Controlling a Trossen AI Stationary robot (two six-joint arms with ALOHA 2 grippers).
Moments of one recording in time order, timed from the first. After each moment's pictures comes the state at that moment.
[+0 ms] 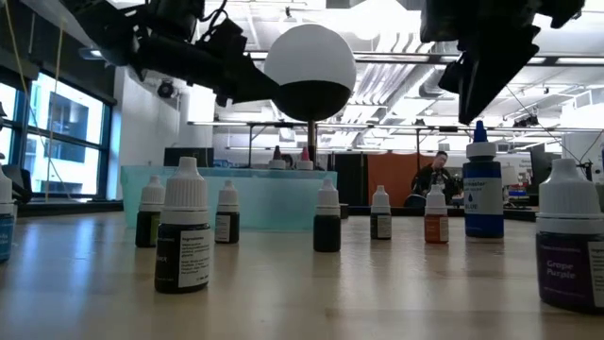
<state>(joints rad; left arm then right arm) 0.33 1.30 0.62 0.58 -0.02 0.02 0.18 1.32 0.98 -0.81 0.02 0.34</state>
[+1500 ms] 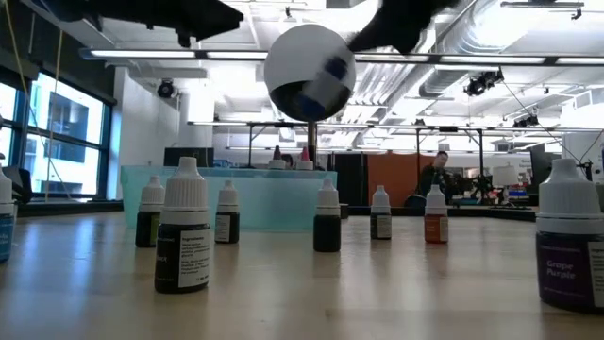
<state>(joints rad) 0.33 0.87 0.62 0.41 -0.09 0.11 0.11 1.32 1.01 -0.21 0.25 0.09</state>
